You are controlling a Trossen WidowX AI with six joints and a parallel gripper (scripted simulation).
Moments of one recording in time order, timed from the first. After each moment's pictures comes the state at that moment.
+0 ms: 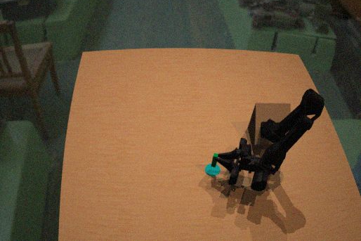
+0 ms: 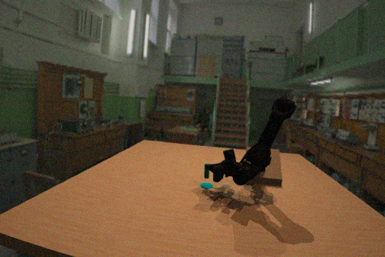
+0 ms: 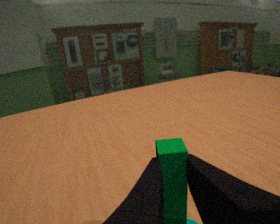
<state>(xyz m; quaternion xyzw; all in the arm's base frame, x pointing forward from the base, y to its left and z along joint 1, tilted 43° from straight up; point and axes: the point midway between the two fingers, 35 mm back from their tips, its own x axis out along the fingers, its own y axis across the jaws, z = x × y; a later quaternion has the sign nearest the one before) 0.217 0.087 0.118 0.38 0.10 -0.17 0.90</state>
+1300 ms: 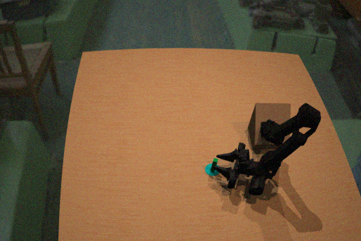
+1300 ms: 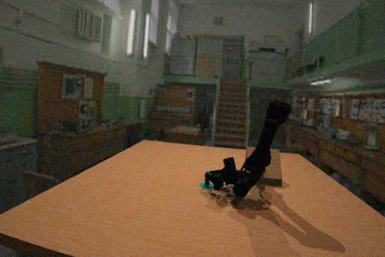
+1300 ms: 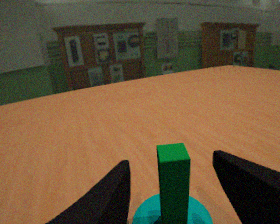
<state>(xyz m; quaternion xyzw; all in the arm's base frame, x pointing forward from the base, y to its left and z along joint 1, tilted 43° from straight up) 0.215 0.109 0.088 0.38 0.10 -0.17 0.91</state>
